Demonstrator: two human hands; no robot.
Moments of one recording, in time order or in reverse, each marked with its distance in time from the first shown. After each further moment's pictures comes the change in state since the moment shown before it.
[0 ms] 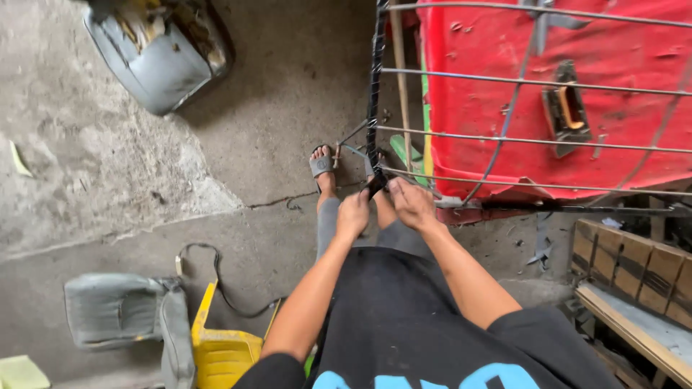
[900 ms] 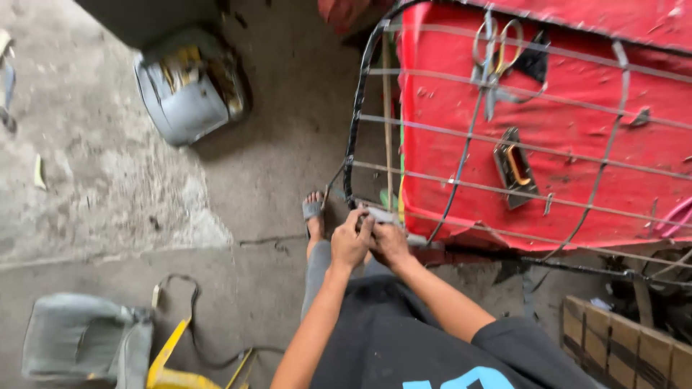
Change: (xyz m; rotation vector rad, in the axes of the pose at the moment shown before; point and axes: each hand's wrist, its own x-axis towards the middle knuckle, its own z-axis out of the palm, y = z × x) left_hand -0.063 0.093 0.024 0.065 0.202 0.183; right_hand 0.000 0.041 0.013 -0.115 0.430 -0.551
